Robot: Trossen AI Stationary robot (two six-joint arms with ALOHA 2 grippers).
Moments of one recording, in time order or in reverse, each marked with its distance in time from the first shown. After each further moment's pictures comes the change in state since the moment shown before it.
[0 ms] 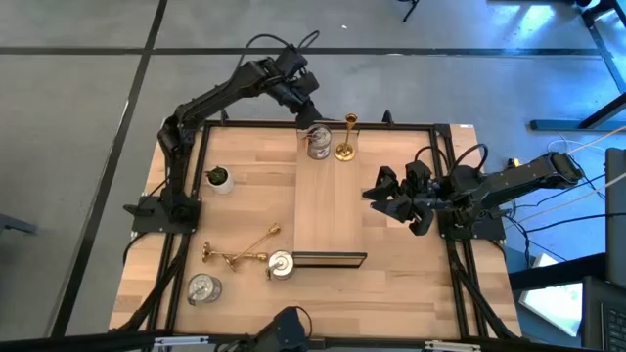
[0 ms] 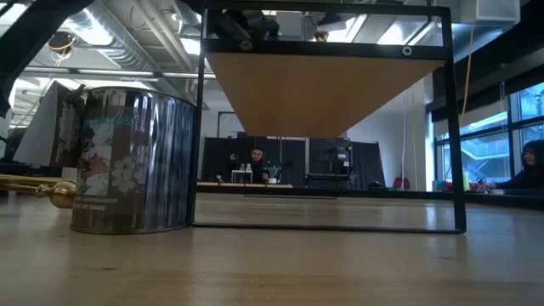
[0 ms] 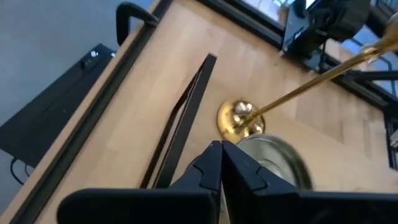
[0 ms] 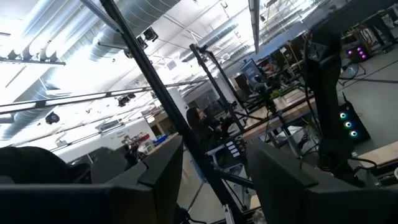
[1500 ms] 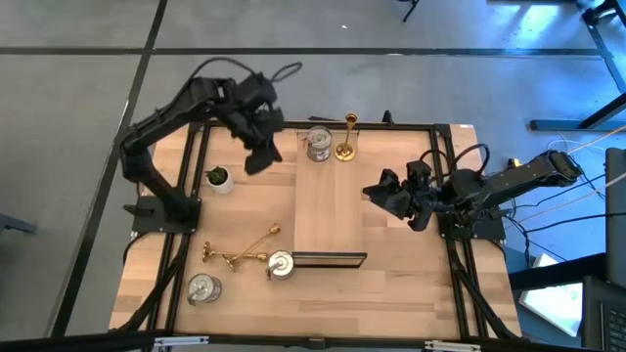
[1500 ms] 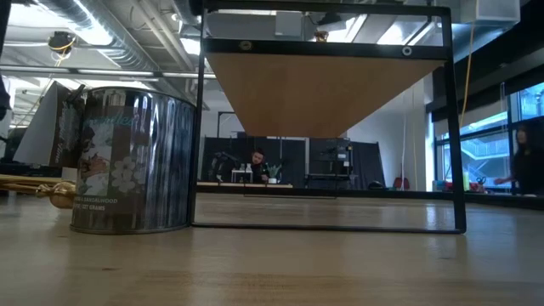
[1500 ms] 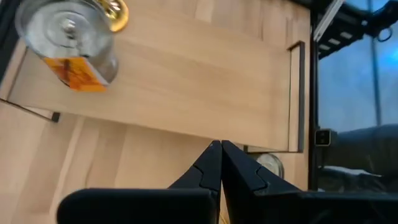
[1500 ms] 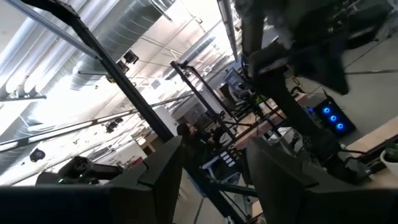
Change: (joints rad) left arm -0.315 -0.367 0.000 -0.503 -0.106 -0.027; right arm 0.053 0.000 0.000 0.003 0.168 0.105
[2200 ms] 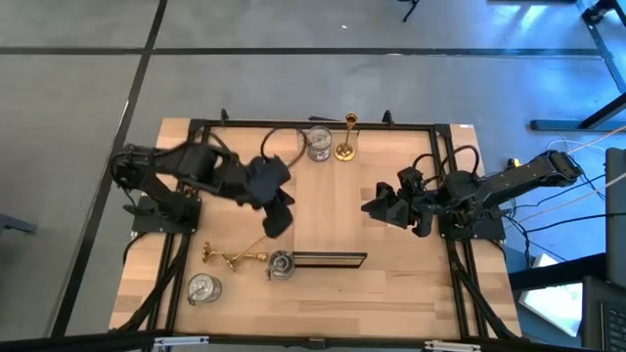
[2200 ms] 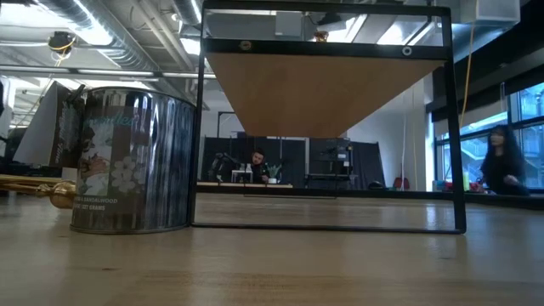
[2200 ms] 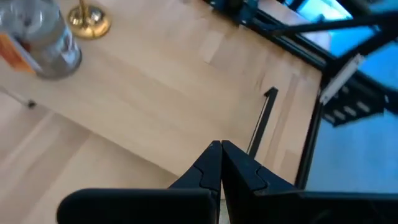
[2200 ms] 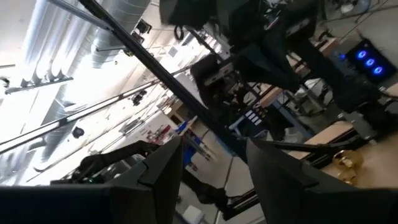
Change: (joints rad) left arm -0.607 0.016 0.000 0.181 -0.660 -0.742; right arm 0.000 0.000 0.000 -0.085 -0.174 0.160
